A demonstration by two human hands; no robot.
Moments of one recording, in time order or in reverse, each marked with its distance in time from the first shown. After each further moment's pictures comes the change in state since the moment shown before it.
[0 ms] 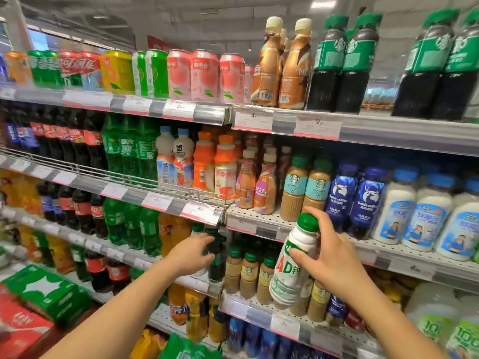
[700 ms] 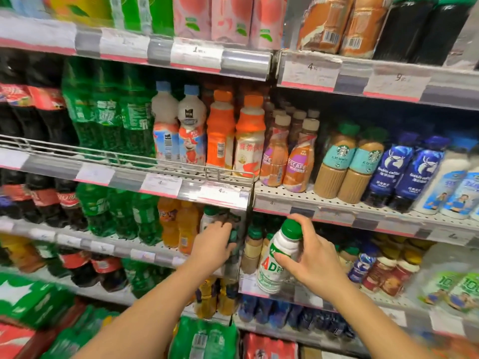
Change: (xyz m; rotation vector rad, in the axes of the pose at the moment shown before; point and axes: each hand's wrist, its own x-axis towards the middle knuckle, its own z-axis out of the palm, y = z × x) left_hand 0.053 -0.058 0.063 0.053 0.149 0.153; right_hand 0.012 -0.035 0.147 -0.105 -0.069 0.194
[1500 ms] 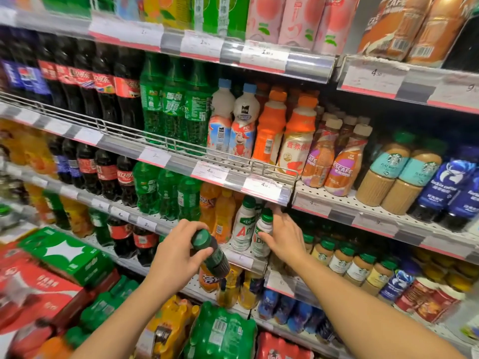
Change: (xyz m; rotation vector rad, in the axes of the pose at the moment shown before) left_hand -0.141 -0.083 -0.075 -0.379 0.278 -0.148; right_hand 0.081 -0.036 0.123 -0.267 -0.152 -0.106
